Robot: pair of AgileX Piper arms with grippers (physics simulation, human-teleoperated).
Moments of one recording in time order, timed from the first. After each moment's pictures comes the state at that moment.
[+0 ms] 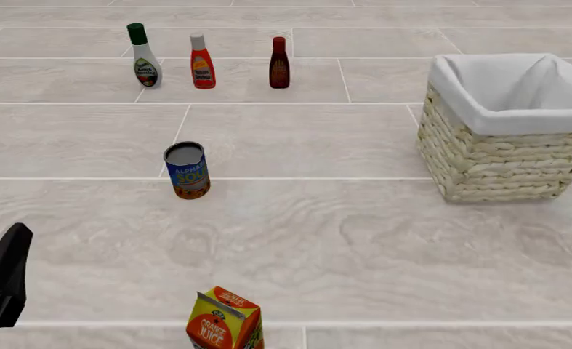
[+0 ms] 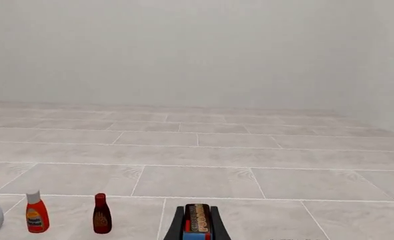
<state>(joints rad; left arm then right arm) 0.00 0.01 0.00 0.00 0.00 -0.01 1.27 -1.13 -0.32 -0.03</state>
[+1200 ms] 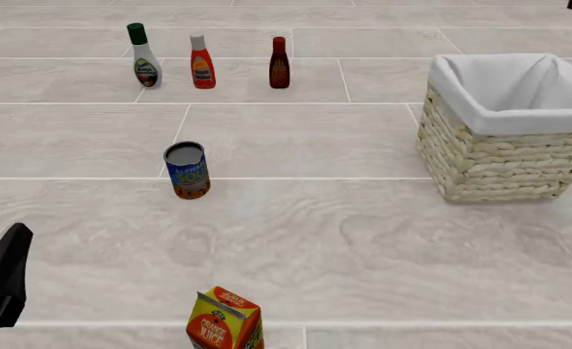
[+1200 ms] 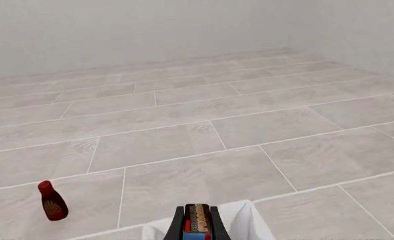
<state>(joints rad) 0.00 0.01 0.00 0.00 0.00 -0.20 1.42 -1.30 -0.07 0.06</state>
